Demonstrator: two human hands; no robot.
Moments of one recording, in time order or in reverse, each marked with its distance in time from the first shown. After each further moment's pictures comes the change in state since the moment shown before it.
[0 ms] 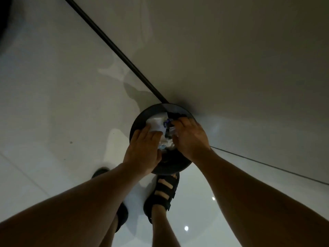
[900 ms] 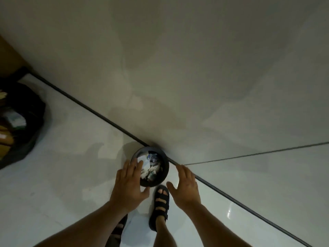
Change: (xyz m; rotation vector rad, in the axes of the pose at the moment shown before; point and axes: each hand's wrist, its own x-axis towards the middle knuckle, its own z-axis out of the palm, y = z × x) left_hand -0.157 0.087 -0.230 0.046 0.019 0.078; right_hand -0.221 -0.107 -0.224 0.501 0.061 0.590
